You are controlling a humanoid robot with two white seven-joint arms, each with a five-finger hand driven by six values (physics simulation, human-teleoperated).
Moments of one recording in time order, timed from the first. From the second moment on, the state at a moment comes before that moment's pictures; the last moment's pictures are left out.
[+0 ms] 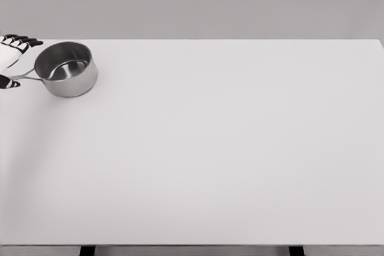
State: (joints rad) left arm -0.54 0.73 -0.21 -0.95 -0.84 -0.61 -0.07; right arm 0.06 0.00 -0.11 0.12 -0.01 -0.20 -0.06
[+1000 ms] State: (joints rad) left arm -0.64 0.71 -0.22 -0.81 -0.93 -0.61 -0.07; right arm 0.06 0.00 -0.11 0.12 -0.01 -0.20 -0.06
